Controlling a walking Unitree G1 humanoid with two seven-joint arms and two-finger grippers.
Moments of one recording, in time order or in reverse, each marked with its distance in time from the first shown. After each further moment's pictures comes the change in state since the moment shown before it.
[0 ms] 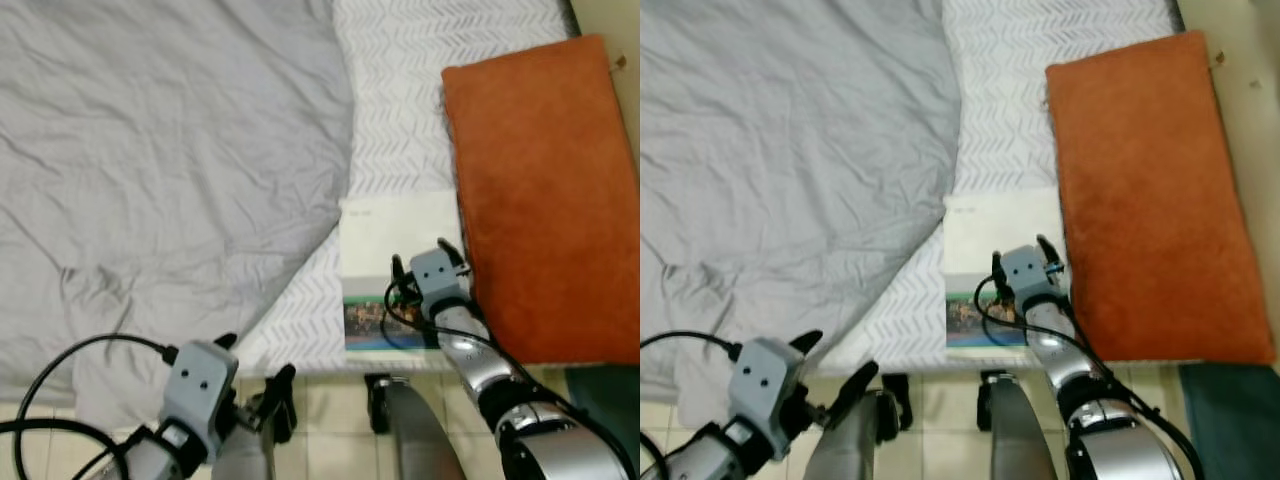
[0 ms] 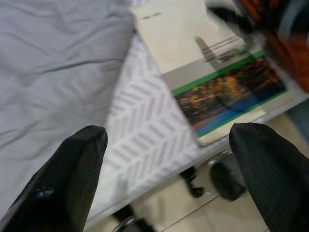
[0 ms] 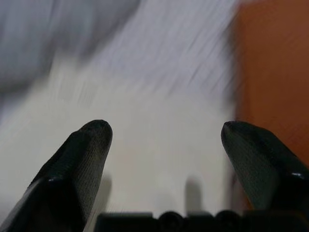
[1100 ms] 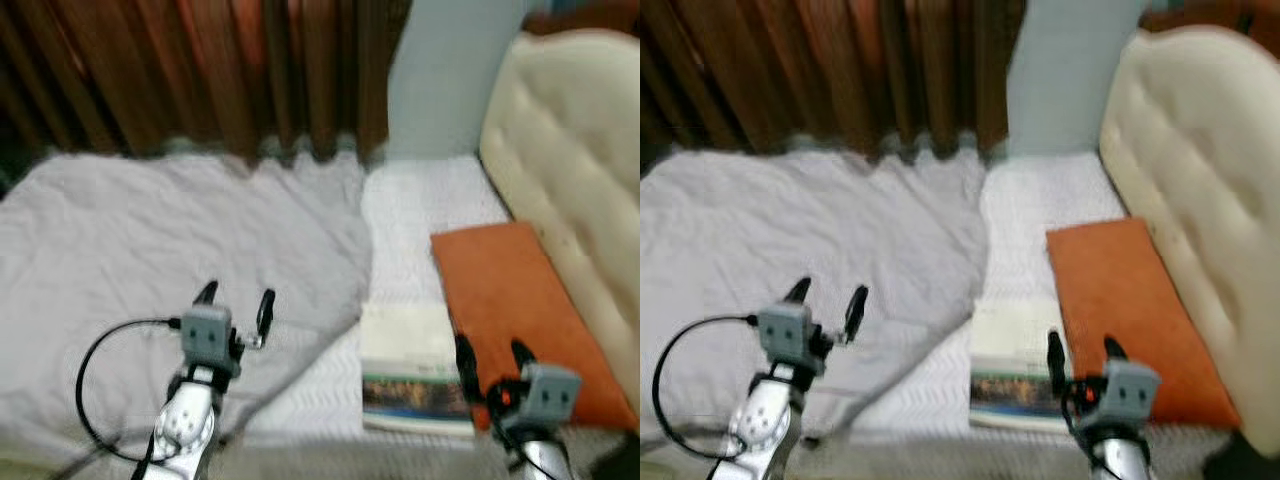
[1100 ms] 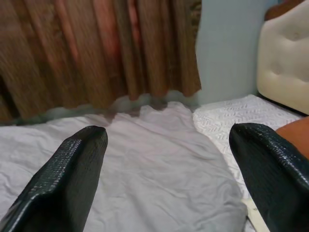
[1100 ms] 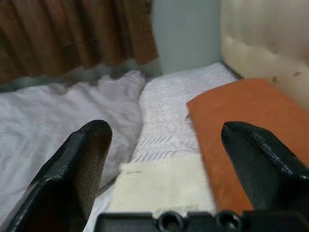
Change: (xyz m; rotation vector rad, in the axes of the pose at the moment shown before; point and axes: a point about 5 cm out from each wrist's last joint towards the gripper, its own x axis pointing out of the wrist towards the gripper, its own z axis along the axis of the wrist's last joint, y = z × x) left arm 0.082 0.046 -0.018 0.001 -0.356 0.325; right arm -0.162 -0.014 -0.044 0.429 0.212 -0.156
